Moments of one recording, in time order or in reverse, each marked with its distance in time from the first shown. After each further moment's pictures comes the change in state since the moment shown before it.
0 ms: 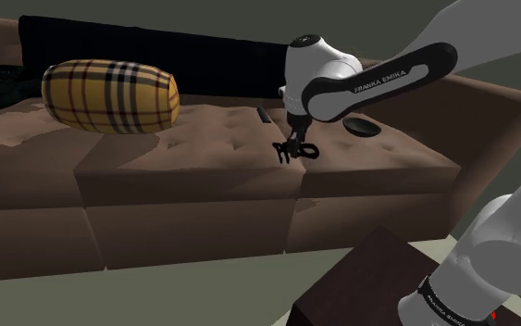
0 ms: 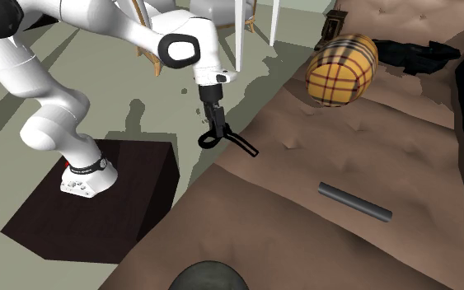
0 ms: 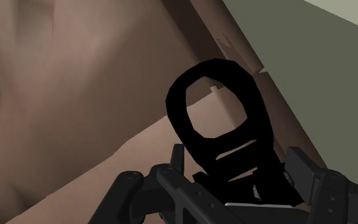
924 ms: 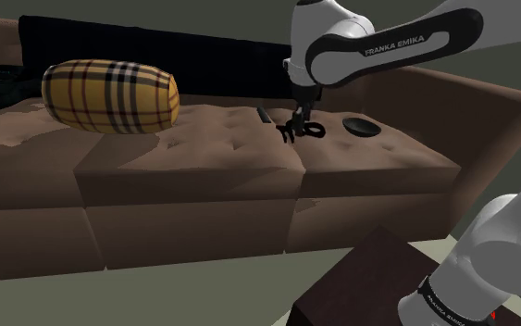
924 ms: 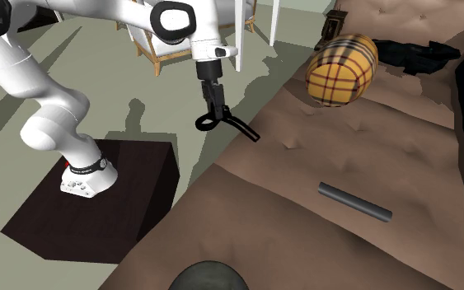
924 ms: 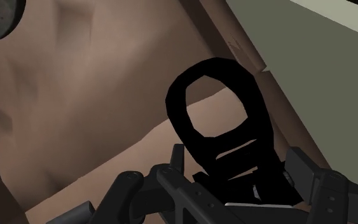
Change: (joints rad) arm 0.006 -0.056 -0.001 0.134 0.046 -0.175 -0.080
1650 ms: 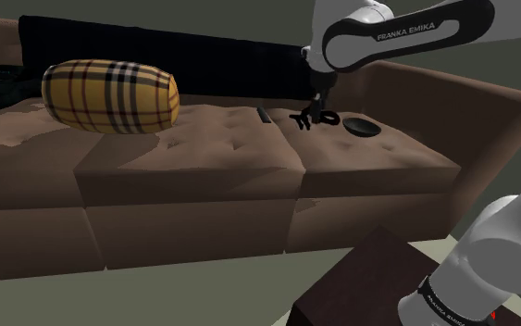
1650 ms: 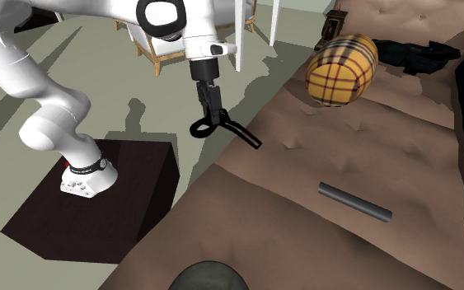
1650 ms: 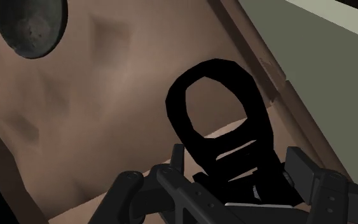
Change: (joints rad) arm -0.049 -0.042 -0.079 0.025 0.003 -0.020 -0.142
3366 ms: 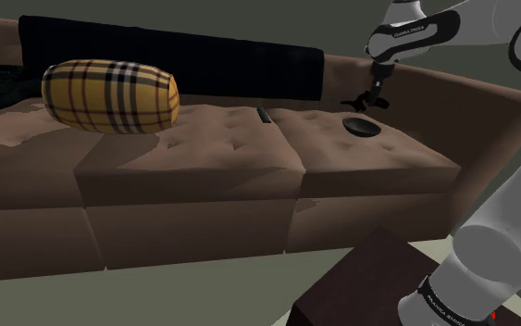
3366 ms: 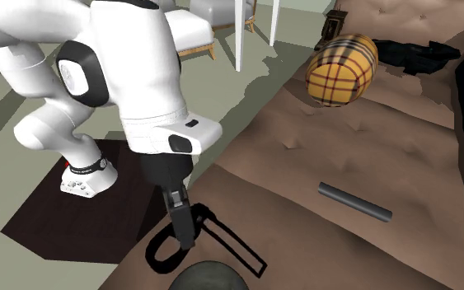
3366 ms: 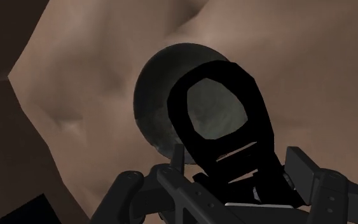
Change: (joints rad) arm -0.251 0.244 -0.383 0.275 0.107 0.165 -0.650
